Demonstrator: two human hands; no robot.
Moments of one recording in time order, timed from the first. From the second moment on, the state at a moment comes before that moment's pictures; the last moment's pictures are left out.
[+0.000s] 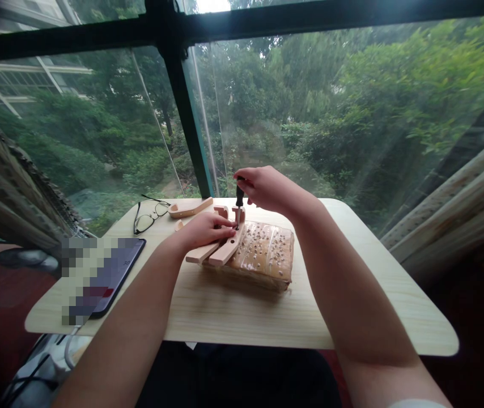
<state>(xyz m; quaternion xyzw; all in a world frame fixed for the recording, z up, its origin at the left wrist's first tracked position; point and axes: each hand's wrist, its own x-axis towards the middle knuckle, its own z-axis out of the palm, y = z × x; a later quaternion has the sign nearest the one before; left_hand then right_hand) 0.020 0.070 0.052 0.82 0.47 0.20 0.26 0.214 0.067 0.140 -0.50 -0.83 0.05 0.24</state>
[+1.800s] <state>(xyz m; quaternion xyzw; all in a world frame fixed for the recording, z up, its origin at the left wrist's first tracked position) 0.020 0.069 0.050 0.81 0.48 0.22 0.26 0.197 0.070 0.127 -0.49 -0.82 -0.12 0.26</state>
